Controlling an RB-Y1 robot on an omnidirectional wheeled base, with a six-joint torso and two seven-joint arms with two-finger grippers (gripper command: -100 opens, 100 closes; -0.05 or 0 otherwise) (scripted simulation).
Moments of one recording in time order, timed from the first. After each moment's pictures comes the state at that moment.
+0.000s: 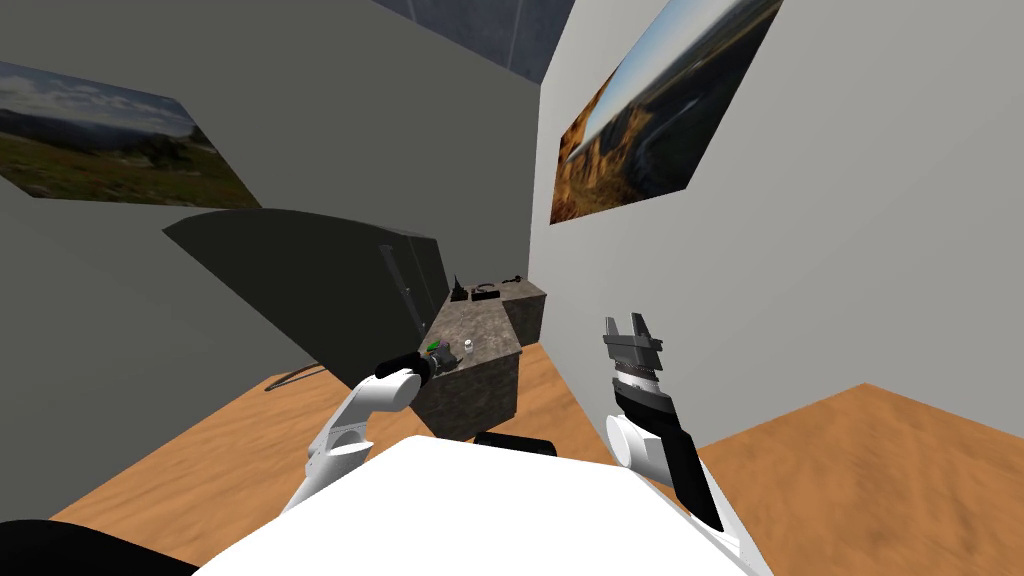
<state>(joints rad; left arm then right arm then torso) 0.32 0.26 0.17 -2.22 0.42 1.05 0.94 0.45 -0.05 -0.07 -2.21 -0.11 -0.50 -0.17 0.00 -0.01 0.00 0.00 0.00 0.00</state>
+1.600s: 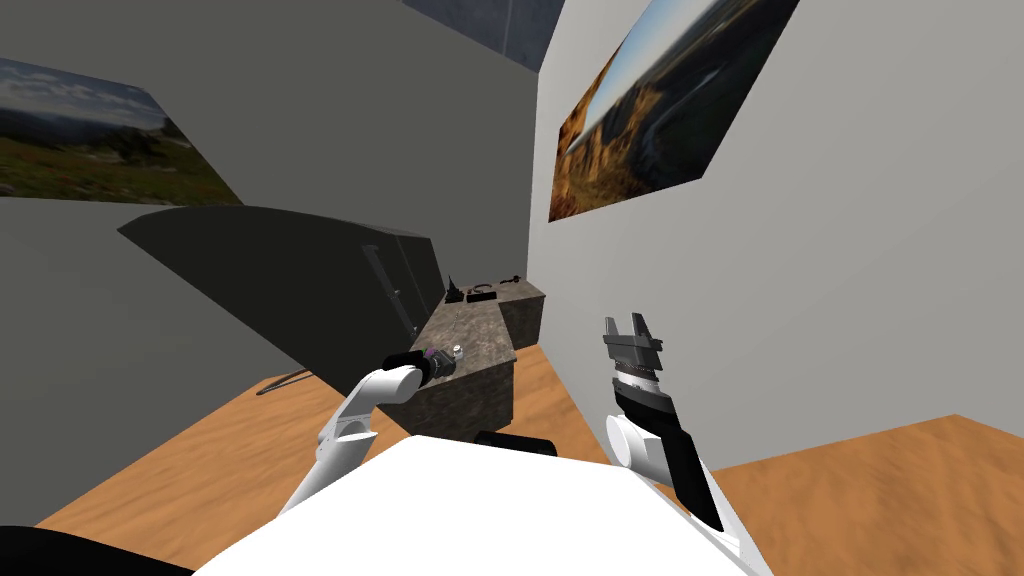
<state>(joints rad) 0.27 0.29 0.19 -2.16 0.45 1.17 0.98 0.45 -0.05 -0.07 -2.21 -0.11 -0.50 -0.17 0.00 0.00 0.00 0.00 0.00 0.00</state>
